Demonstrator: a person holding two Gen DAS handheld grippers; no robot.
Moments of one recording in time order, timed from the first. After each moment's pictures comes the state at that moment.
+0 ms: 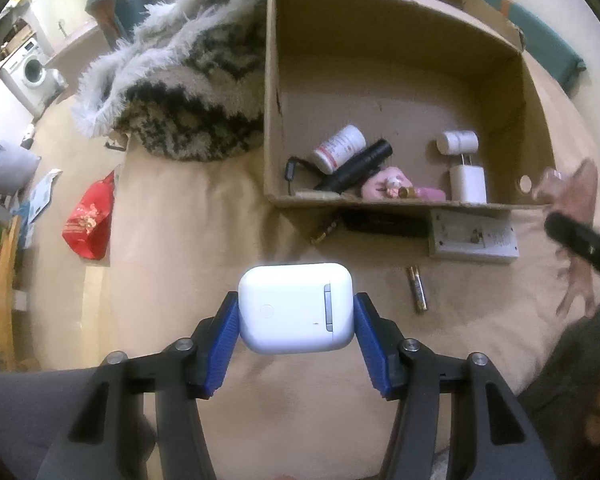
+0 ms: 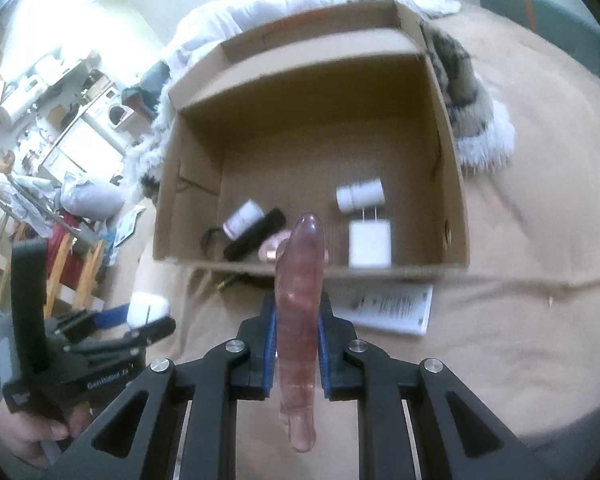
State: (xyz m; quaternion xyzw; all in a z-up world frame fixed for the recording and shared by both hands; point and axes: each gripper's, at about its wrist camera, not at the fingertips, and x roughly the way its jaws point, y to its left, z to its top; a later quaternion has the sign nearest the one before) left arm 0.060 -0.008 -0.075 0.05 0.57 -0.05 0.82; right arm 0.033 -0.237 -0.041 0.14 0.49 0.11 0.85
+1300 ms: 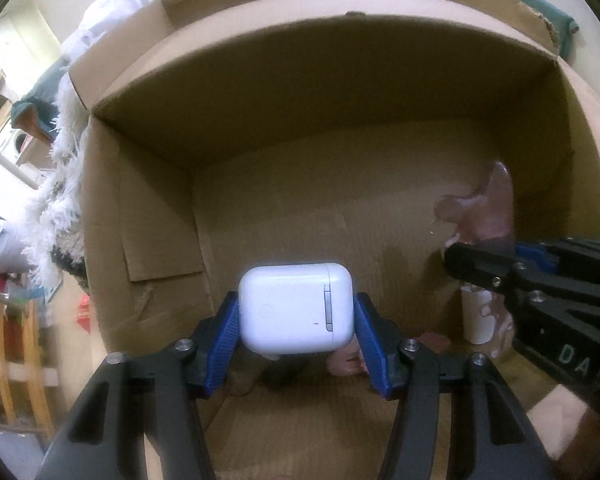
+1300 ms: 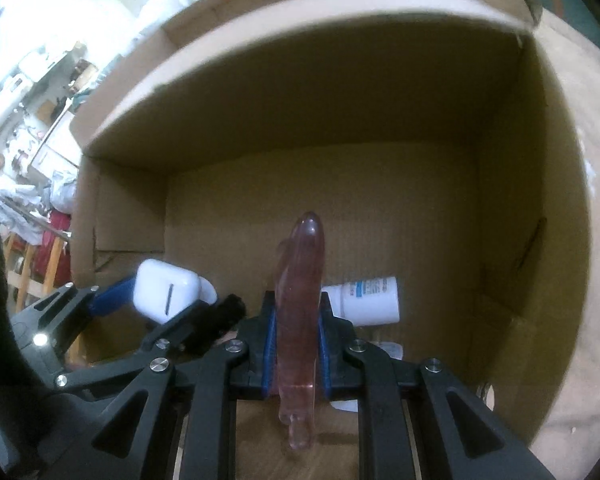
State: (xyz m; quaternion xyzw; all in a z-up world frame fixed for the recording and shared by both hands) left arm 0.184 -0.108 -0.106 0.15 0.53 -0.07 0.83; right arm 0.173 -0.237 -0.105 0.15 0.54 0.11 0.82
